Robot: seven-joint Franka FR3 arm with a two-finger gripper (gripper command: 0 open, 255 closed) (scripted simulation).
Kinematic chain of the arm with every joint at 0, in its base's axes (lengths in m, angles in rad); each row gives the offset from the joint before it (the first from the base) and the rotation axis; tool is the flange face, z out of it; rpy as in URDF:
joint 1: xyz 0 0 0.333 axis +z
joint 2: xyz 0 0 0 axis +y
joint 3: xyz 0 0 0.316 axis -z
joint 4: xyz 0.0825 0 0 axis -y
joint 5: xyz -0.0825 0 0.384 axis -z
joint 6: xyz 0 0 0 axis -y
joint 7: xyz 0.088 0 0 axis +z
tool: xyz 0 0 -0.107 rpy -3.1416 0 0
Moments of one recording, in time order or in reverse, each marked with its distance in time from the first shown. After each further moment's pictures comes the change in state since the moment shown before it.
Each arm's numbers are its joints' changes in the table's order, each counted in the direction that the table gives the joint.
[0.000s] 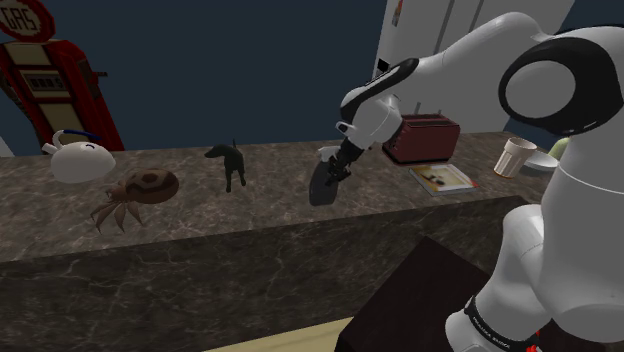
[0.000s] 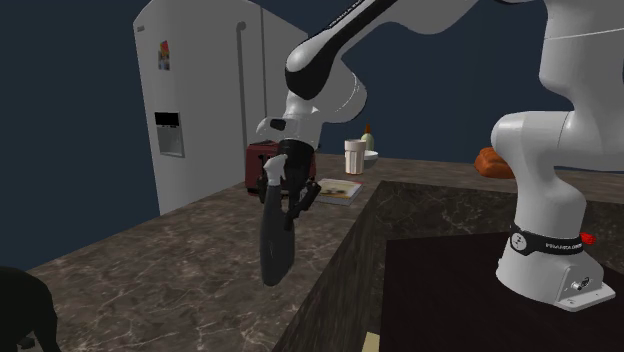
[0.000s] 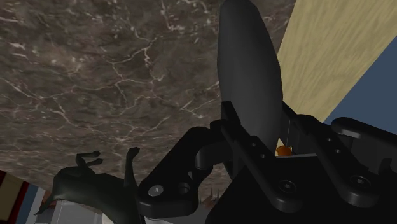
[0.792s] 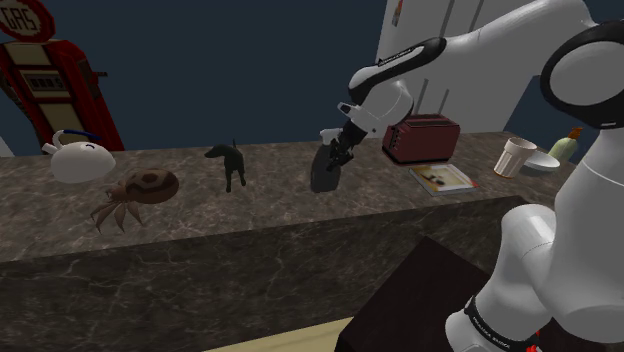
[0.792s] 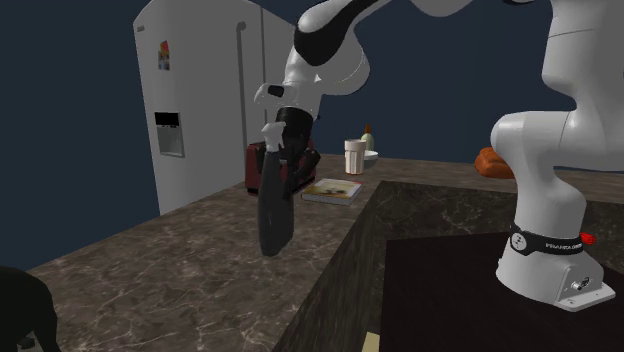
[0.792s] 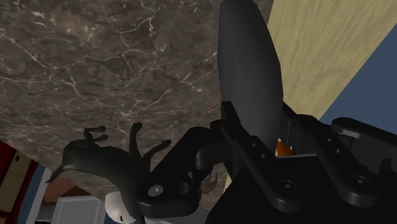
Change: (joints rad) arm 0.037 -0.137 0.038 0.028 0.189 -0.041 -0.172
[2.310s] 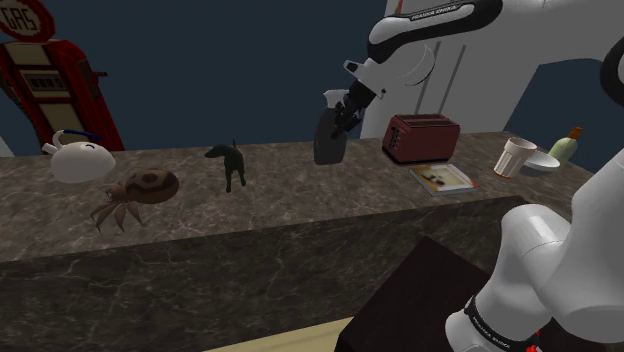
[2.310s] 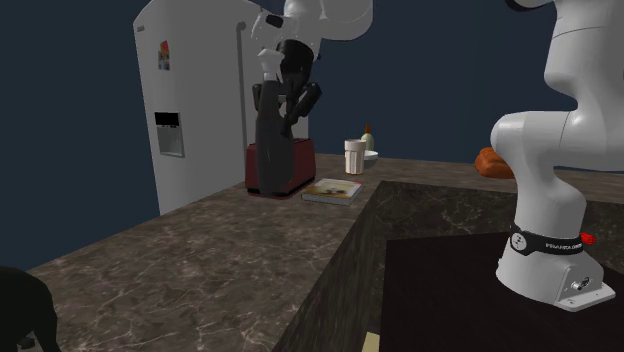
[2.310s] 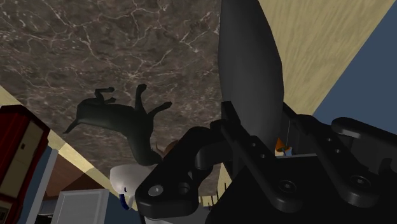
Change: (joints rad) arm 0.000 -0.186 -0.018 0.139 0.263 -0.166 -0.273
